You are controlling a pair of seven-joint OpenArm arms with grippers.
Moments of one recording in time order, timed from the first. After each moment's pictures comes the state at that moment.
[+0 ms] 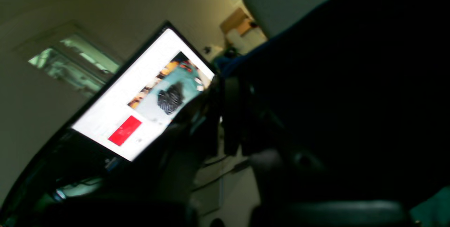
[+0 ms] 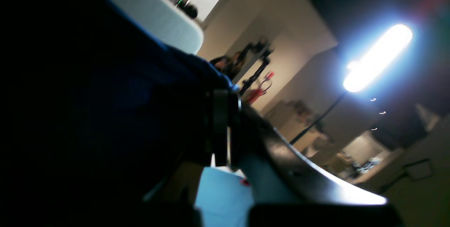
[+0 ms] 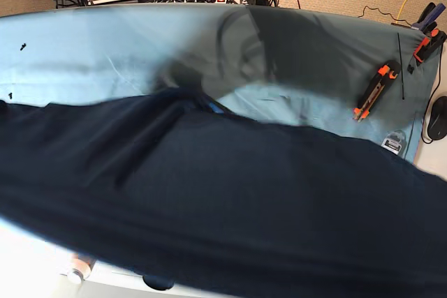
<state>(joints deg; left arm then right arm) -32.6 -63.1 -34.8 105.7 -66.8 -39.2 62.7 -7.6 46.6 82.2 134.6 48.2 33.3 -55.2</state>
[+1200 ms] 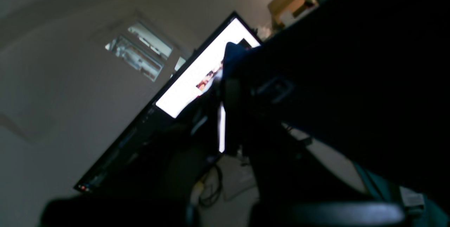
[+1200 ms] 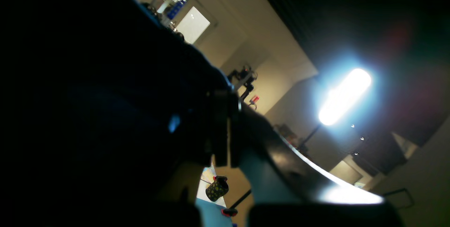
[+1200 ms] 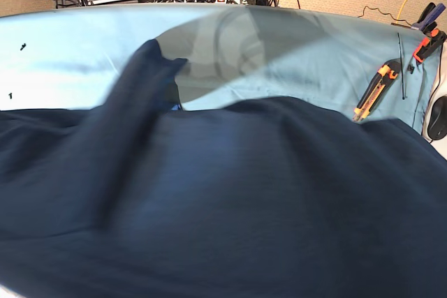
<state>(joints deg) -34.5 -80.1 -35.9 99.5 -67.1 -36.6 62.1 -4.6 56.3 82.2 133.6 51.1 29.6 -57.0</state>
